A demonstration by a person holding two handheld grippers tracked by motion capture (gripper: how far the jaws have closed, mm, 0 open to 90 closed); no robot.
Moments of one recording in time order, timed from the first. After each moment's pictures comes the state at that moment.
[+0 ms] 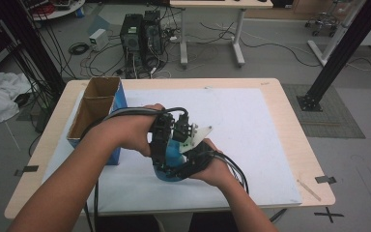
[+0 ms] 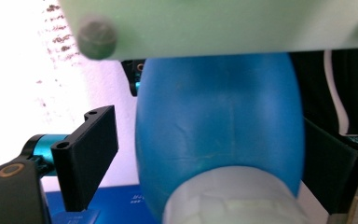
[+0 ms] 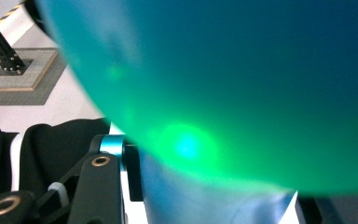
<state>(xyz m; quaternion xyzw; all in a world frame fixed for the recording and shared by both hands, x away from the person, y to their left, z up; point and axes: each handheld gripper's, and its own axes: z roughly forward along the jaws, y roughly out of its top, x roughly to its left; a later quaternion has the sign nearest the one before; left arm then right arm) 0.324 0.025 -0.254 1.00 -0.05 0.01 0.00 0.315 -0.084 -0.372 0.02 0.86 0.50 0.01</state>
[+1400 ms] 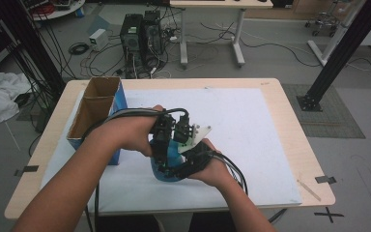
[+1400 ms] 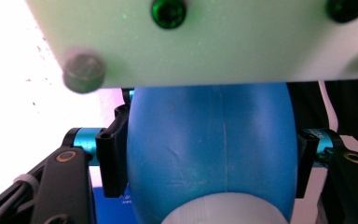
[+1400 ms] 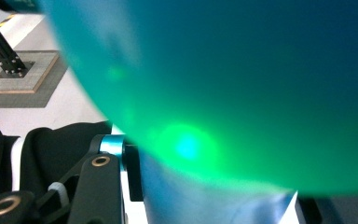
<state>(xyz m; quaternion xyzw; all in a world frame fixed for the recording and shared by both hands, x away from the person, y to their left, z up) 0.322 0.023 -0.255 1.00 -0.04 -0.01 0.00 0.314 -0.081 -0.371 0.02 0.86 0.51 0.00</state>
